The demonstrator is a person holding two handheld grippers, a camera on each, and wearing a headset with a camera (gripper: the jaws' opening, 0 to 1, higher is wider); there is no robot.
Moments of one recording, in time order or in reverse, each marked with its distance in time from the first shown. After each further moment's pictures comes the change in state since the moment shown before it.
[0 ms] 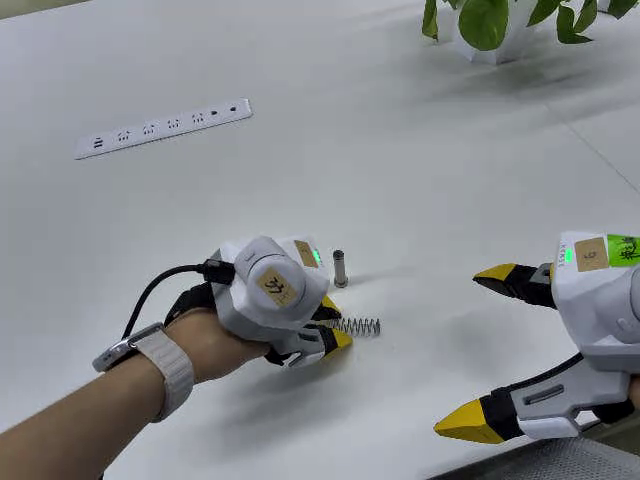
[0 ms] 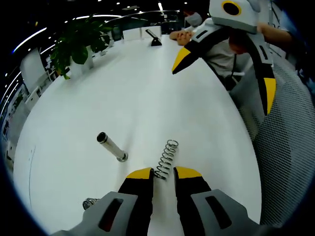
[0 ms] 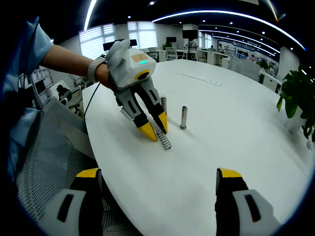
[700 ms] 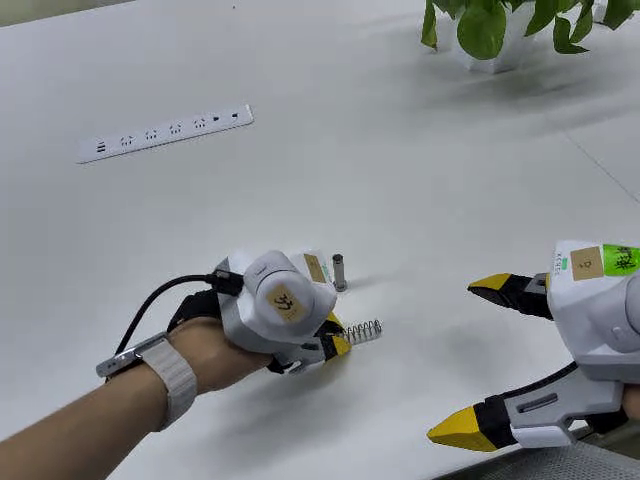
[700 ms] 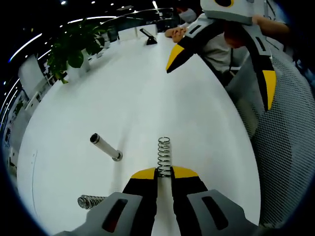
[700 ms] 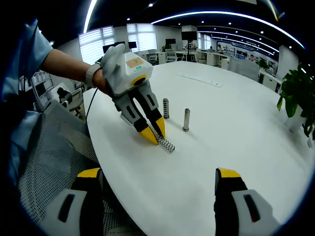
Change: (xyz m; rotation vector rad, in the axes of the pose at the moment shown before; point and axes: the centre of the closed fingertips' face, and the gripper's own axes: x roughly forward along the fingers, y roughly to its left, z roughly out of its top) left arm -0.006 -0.010 -0.008 0.025 -0.005 0.020; right arm 0.001 0.006 0.007 0.013 -0.018 0.006
